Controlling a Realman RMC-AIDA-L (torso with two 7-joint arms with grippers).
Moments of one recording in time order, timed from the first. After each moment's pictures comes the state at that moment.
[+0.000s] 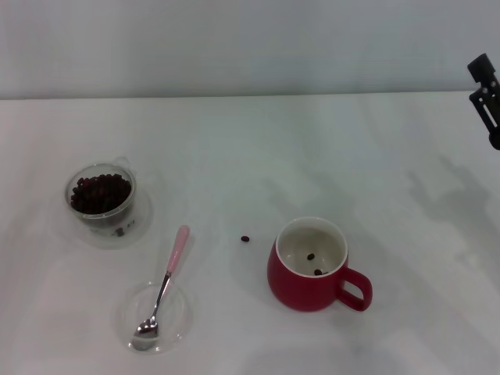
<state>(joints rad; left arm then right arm) -0.26 -2.08 0.29 0.42 1.37 1.34 -0.71 0.40 2.01 -0.21 0.10 -1.40 -1.79 0.23</state>
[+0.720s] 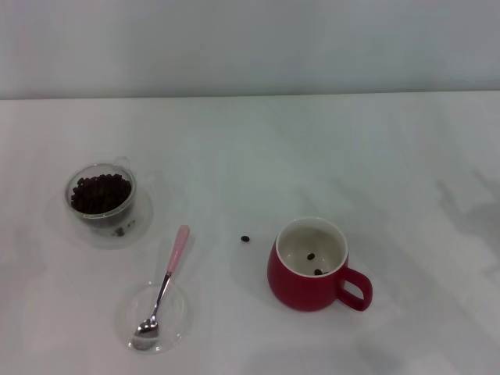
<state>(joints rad) -0.26 -2.09 0.29 0.02 0.99 1.40 -0.25 0.33 2.01 -0.20 0.08 -1.38 -1.84 0.18</state>
